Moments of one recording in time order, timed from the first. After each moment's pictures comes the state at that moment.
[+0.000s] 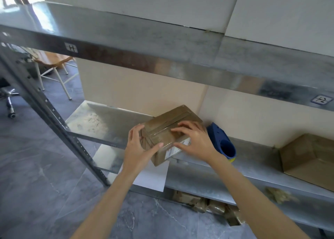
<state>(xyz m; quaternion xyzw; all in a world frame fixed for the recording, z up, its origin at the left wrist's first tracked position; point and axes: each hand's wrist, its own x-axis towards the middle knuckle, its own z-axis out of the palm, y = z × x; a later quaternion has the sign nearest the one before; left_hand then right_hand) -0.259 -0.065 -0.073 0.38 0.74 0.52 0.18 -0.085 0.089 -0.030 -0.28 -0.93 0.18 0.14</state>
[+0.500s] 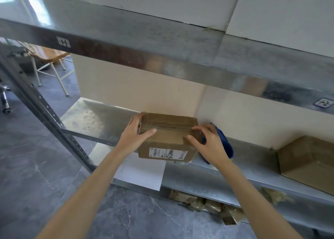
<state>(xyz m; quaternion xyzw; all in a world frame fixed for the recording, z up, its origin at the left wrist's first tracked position) -0.300 -0.031 -0.056 0.44 0.73 0.44 0.28 -0.048 0.099 -0.036 -0.42 -0.84 0.27 0.20</state>
